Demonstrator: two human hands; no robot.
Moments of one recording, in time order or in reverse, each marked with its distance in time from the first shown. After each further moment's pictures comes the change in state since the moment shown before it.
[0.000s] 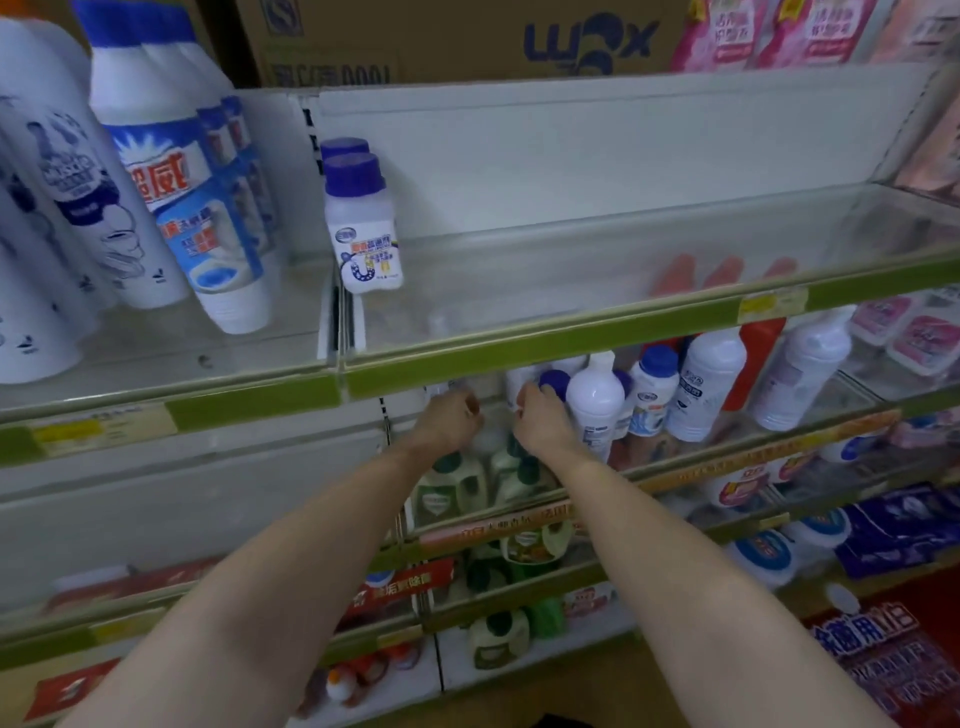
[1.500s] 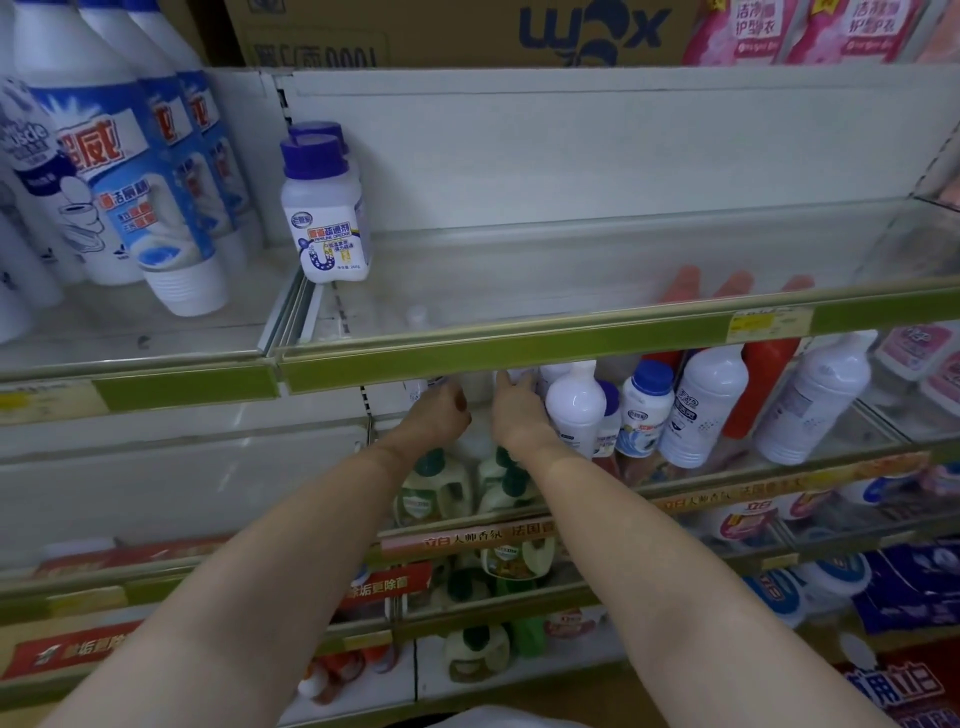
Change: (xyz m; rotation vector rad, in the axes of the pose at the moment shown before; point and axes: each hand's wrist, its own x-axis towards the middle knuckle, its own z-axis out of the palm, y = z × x) left_hand 0.038 0.010 0.028 0.057 0.057 -0.068; right_hand 0.049 0.009 0.011 -0.287 -0.147 -0.066
